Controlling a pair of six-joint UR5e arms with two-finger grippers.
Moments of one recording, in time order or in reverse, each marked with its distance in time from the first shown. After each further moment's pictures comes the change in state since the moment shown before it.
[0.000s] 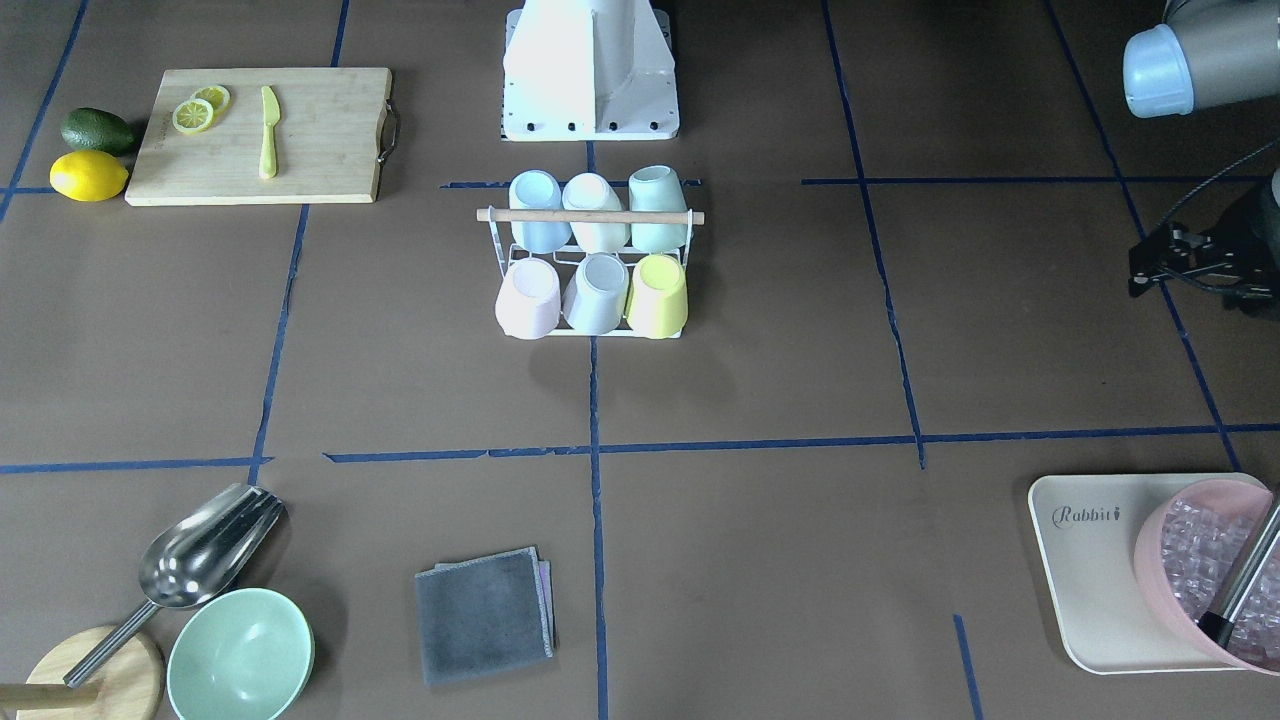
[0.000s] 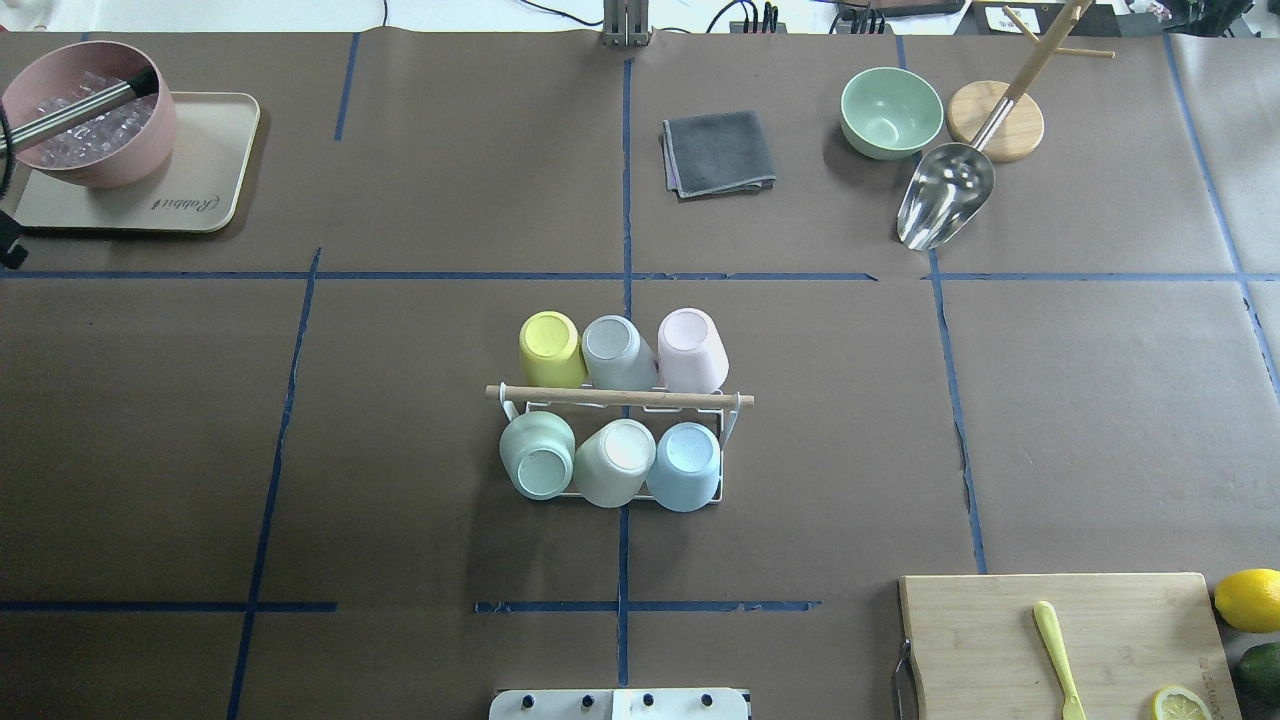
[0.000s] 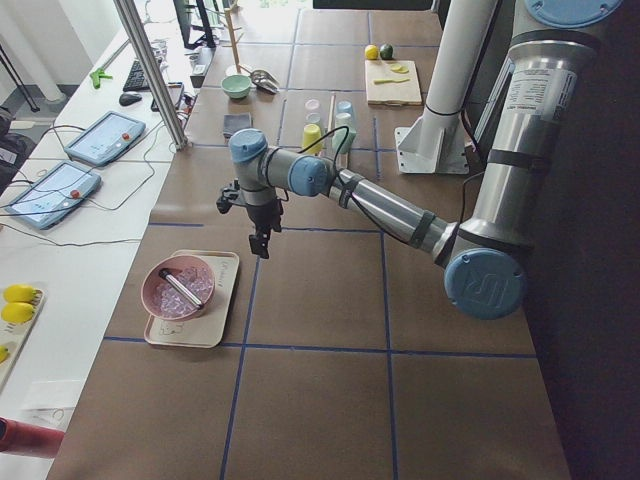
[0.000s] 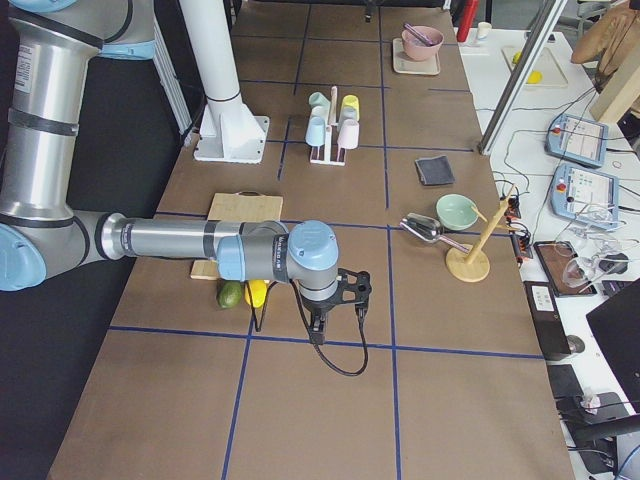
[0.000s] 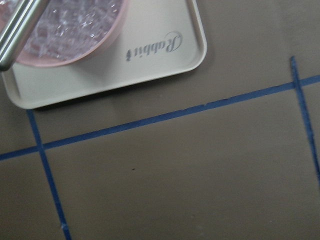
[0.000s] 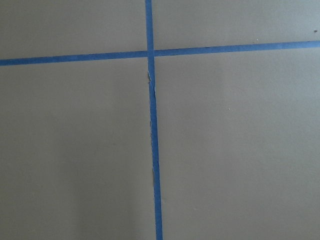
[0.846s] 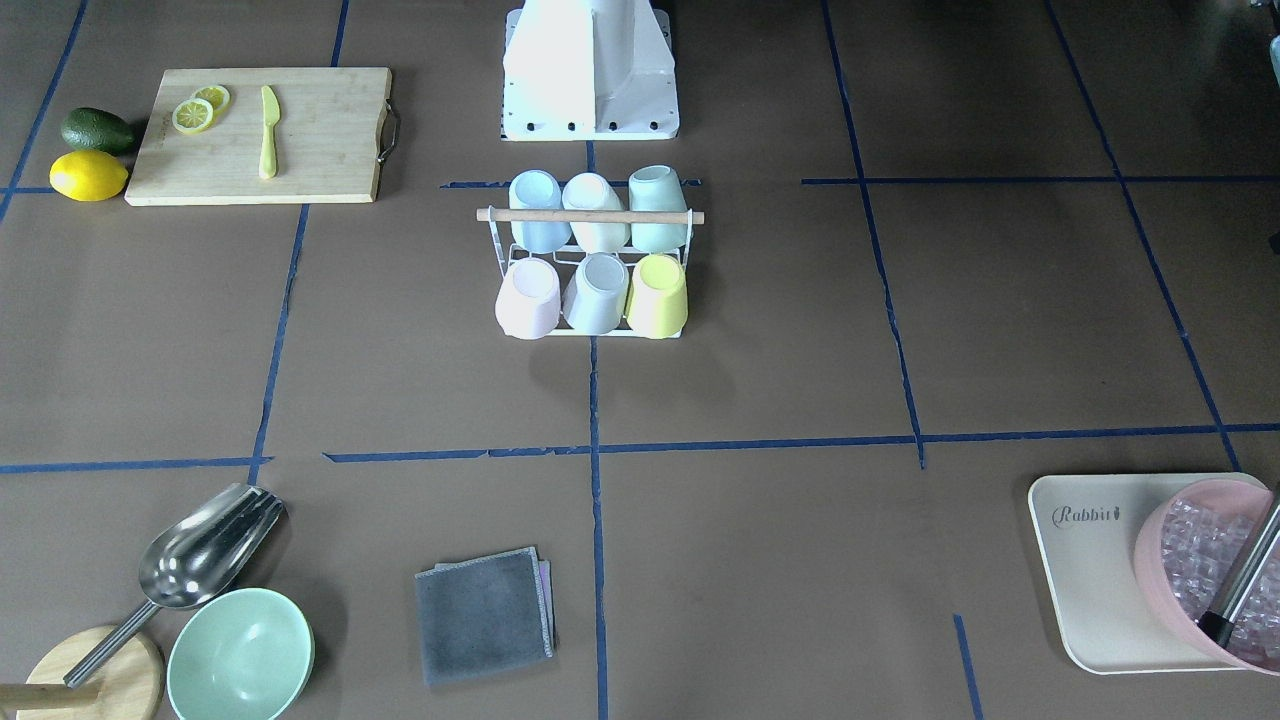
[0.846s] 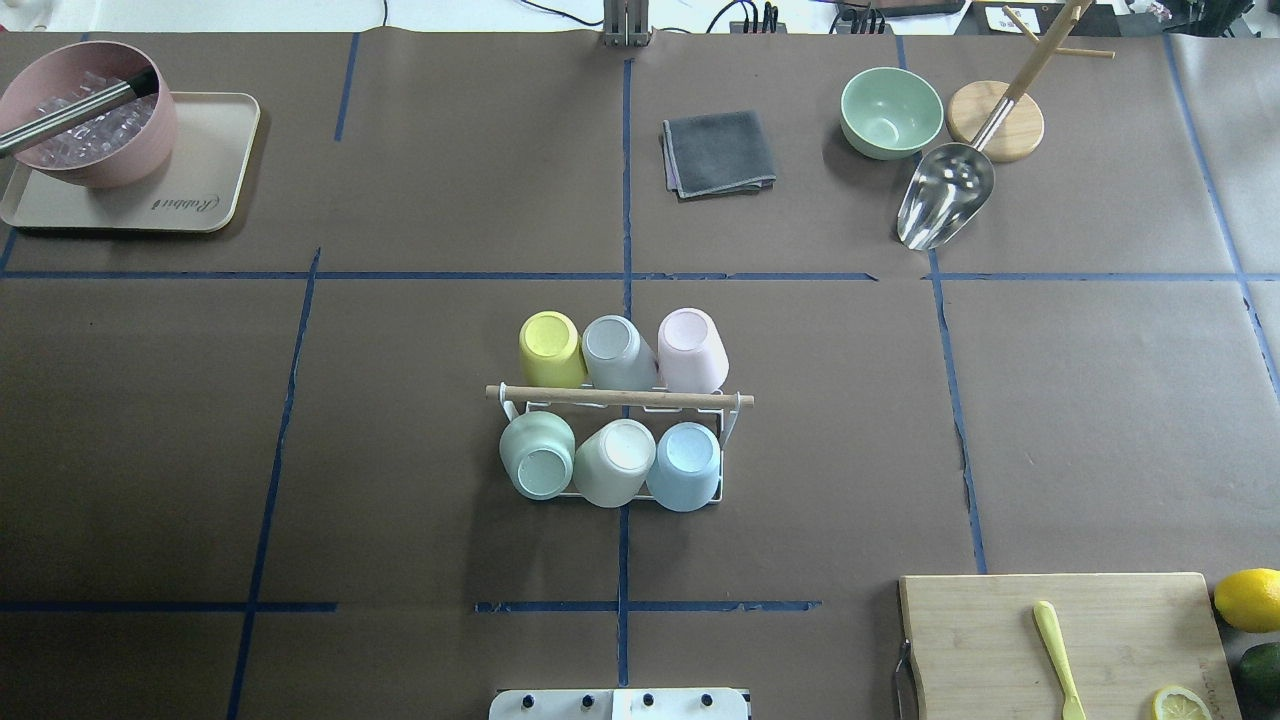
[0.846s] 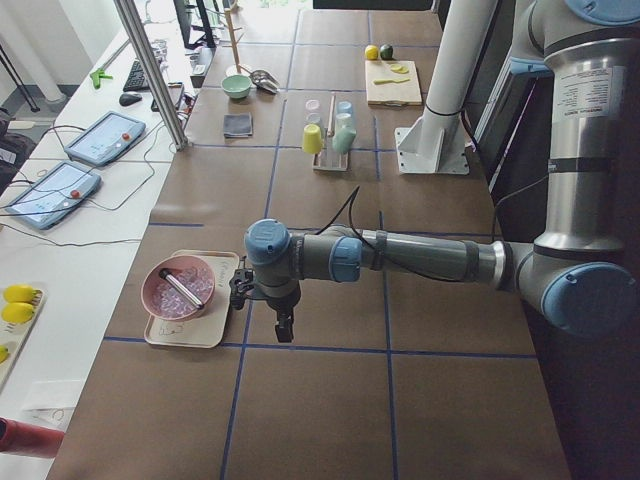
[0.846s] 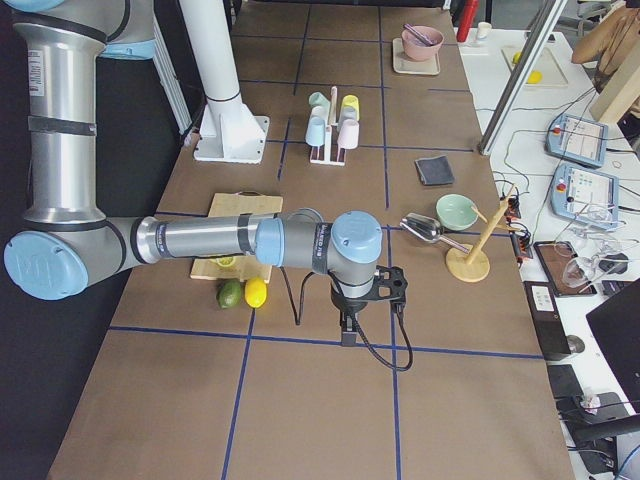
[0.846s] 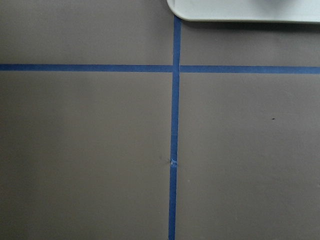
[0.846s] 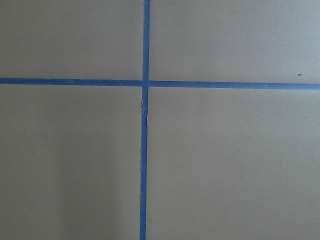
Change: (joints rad) left arm -0.237 0.212 0.107 -0.172 -0.146 0.063; right arm 0.020 0.193 -0.078 -0.195 -0.048 -0.134
